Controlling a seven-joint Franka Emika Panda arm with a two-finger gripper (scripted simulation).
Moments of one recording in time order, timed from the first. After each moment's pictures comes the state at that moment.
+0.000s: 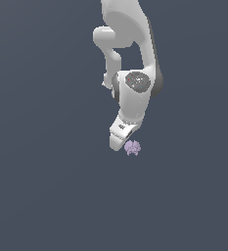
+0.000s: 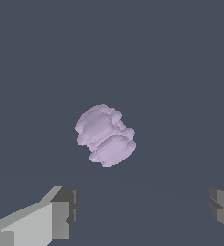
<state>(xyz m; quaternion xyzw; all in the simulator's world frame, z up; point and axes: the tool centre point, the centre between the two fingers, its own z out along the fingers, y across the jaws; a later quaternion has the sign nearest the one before) -0.005 0.058 0.131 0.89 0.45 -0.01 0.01</state>
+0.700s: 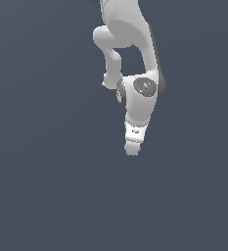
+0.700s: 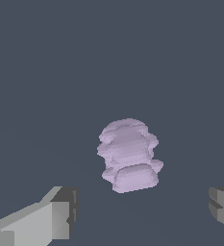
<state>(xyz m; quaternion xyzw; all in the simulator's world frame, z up) -0.010 0.086 0.109 0.78 0.63 -0.01 0.00</state>
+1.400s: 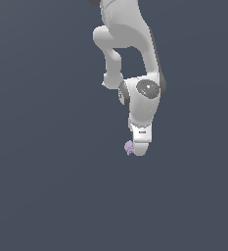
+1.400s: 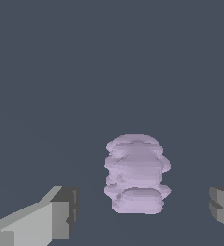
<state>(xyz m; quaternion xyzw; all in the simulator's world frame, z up) -0.014 0.101 0.100 0.71 0.71 0.00 0.00</state>
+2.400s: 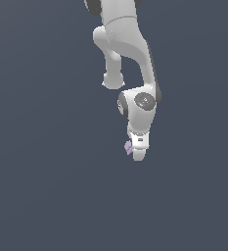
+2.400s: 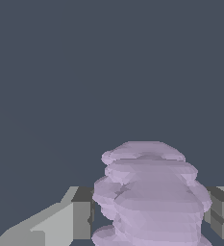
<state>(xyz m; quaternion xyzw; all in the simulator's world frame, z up) -0.013 0.102 0.052 0.70 0.71 0.00 0.00</state>
